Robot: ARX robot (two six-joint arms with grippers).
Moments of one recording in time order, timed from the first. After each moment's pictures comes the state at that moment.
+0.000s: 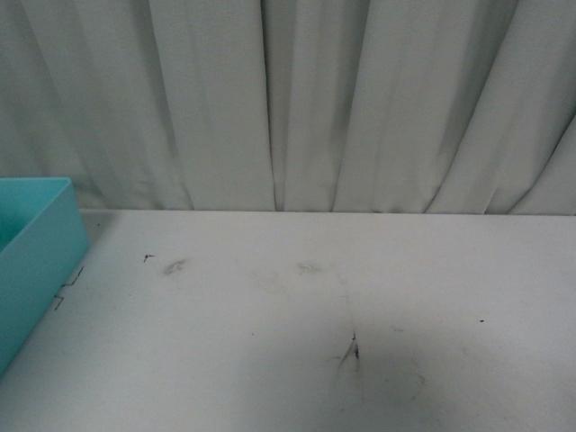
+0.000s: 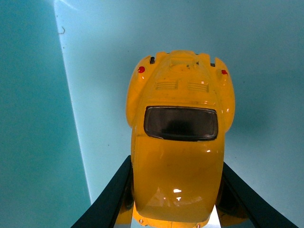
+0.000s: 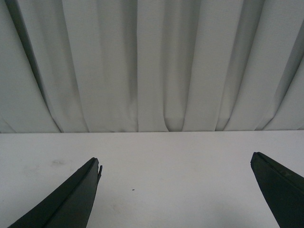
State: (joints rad) left arm 0.40 1.96 1.10 -0.21 -0.02 0.57; right arm 0.00 0.00 0.01 0.00 0.00 -0.01
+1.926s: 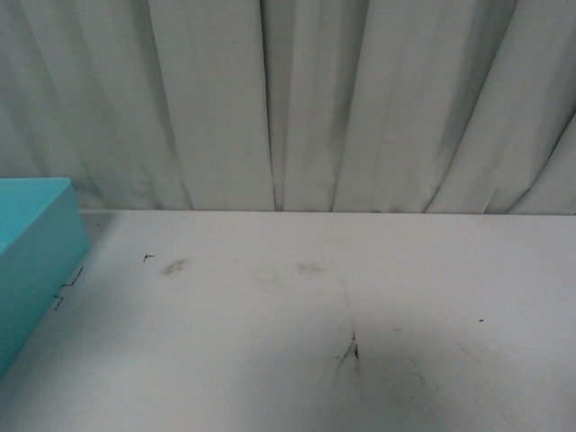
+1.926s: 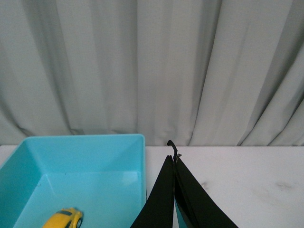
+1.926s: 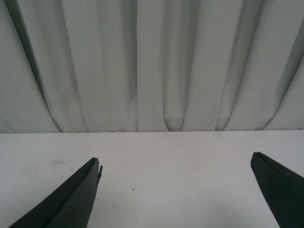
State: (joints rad) left arm 0.15 0.86 0.16 0.69 0.15 0.01; right arm 0.00 0.00 0.01 0.00 0.00 -0.01
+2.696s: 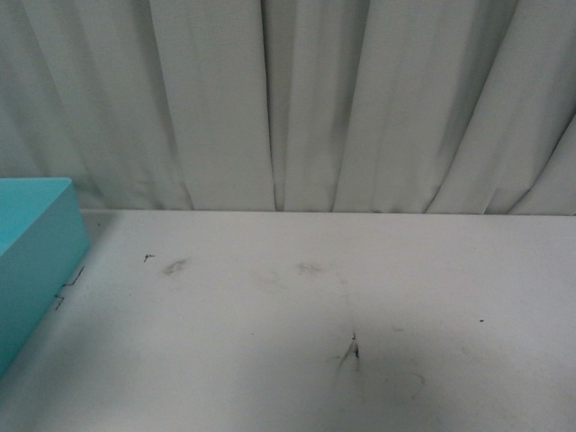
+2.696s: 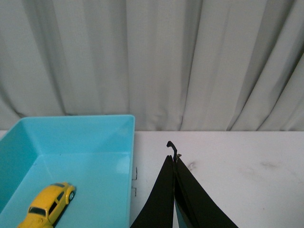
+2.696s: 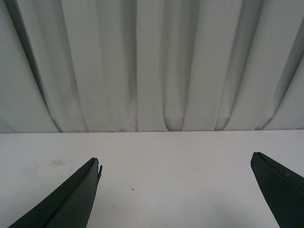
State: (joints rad) left arm 0.00 0.53 0.01 0.50 0.00 0.00; right arm 0.00 0.00 0.01 0.00 0.00 -0.01
